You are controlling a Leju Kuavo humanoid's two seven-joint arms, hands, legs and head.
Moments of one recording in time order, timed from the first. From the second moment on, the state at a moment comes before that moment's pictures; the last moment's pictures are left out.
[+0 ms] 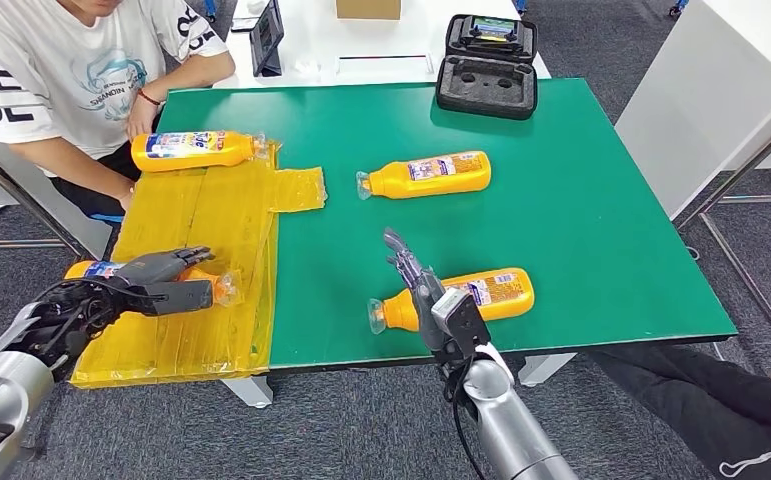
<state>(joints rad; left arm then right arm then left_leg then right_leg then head) -0.79 0.29 -0.55 -0.43 -1.05 -0.07 -0.46 -0.29 0.12 0.31 -1.05 0.01 0.19 -0.66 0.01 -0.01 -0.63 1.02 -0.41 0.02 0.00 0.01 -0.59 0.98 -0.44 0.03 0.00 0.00</state>
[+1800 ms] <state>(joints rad) -0.29 0.04 -0.19 -1.23 -0.04 0.57 -0.70 -0.36 -0.02 0.32 -1.22 0.45 0.03 -0.34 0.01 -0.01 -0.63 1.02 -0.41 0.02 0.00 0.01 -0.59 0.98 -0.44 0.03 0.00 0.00</state>
